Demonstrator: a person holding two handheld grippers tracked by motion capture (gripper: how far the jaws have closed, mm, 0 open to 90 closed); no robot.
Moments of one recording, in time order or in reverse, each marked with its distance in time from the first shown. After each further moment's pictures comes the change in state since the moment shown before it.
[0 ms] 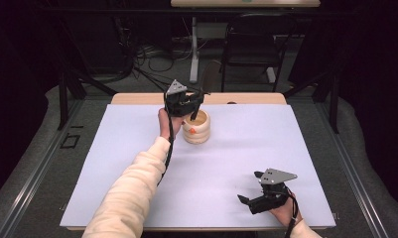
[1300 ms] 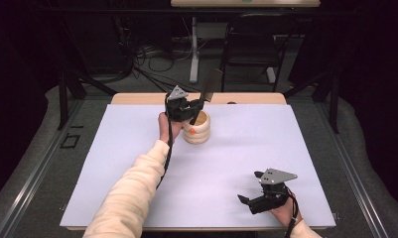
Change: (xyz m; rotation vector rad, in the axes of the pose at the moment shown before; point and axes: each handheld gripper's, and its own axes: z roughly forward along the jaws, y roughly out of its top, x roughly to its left) left arm 0.003 -0.018 0.006 0.059 -0.019 0.034; right arm 0.000 0.000 0.000 -0.002 -0.003 -0.001
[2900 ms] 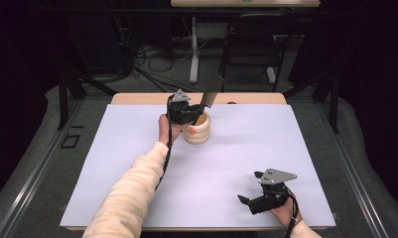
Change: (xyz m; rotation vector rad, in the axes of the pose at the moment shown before) left arm 0.001 -0.009 0.007 0.087 -0.009 0.024; right arm 0.000 0.000 0.000 0.005 0.004 -0.001
